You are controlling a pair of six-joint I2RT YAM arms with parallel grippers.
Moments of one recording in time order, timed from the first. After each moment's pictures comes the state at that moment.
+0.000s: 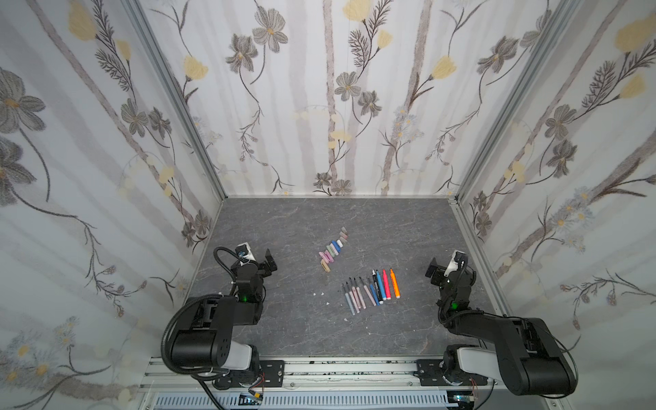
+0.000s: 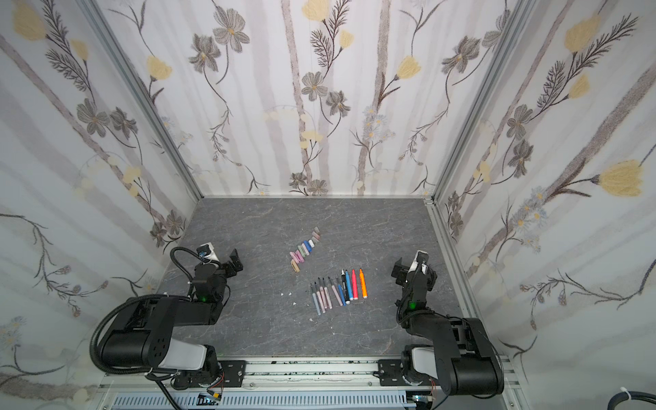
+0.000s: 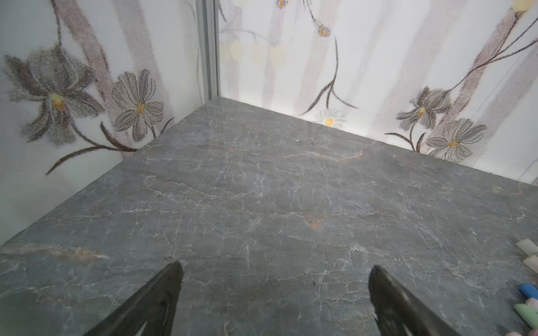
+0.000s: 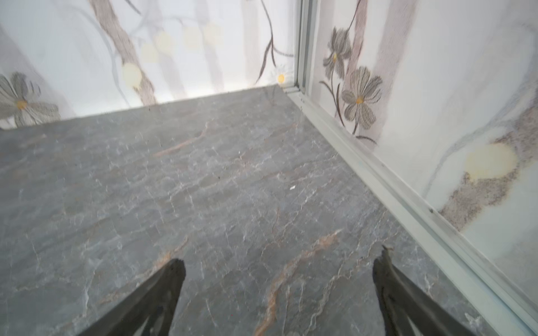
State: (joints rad) left arm -0.03 1.54 0.21 1.10 -0.23 -0.21; right arm 0.02 1.32 0.11 0.99 0.30 0.13
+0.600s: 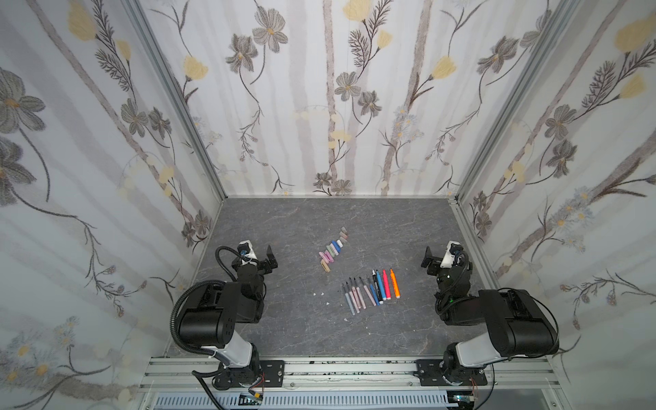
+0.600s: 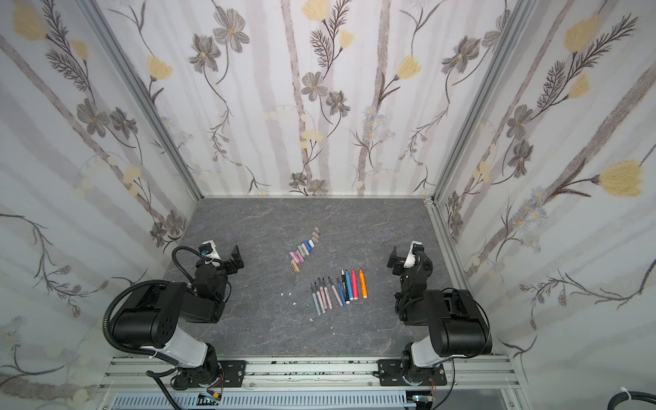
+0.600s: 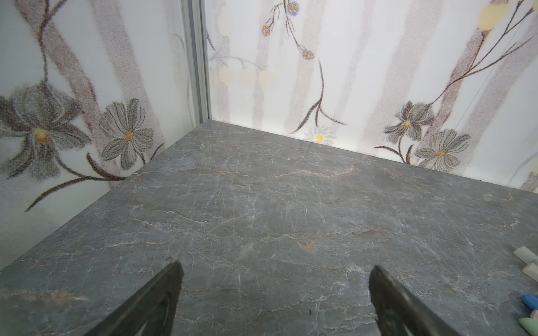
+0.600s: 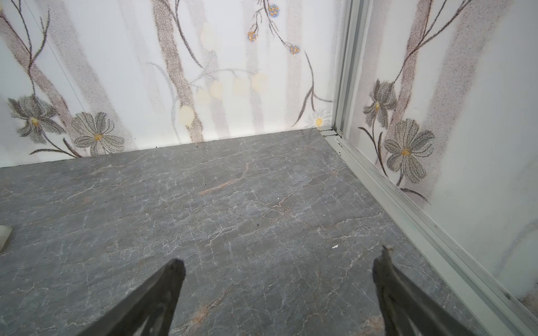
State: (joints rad) left arm -0.03 1.58 0.22 1.22 -0.21 -0.16; right arm 0.02 1.50 0.19 1.20 0.17 0.07
